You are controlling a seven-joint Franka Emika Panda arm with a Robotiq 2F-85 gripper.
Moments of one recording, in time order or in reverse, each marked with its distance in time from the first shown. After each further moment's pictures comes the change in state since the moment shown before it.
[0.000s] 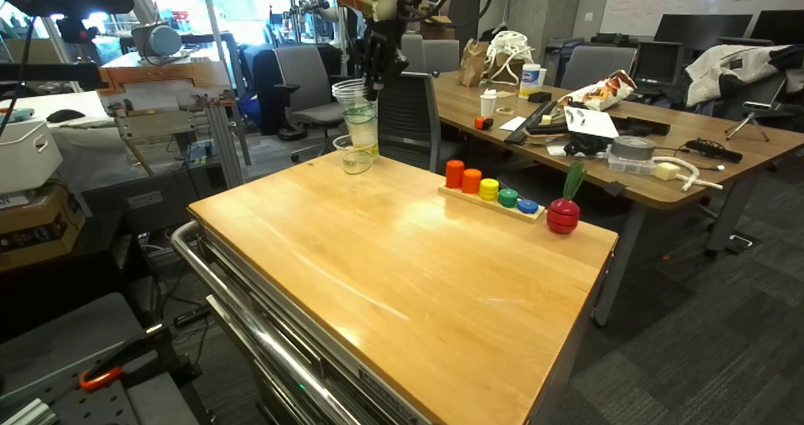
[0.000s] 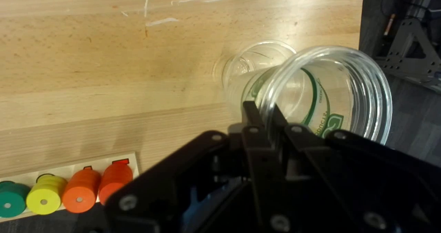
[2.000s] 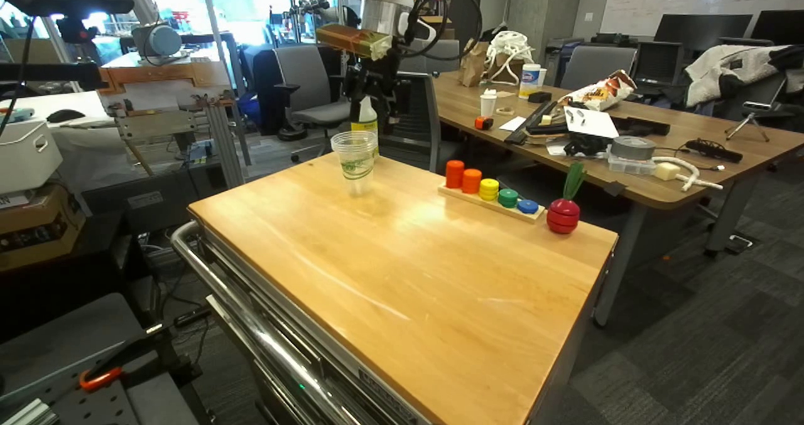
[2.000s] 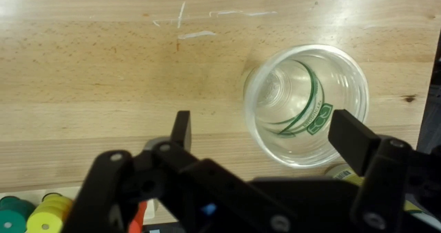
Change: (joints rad) arm 0.026 0.032 0.013 -0.094 -0.139 0.089 0.008
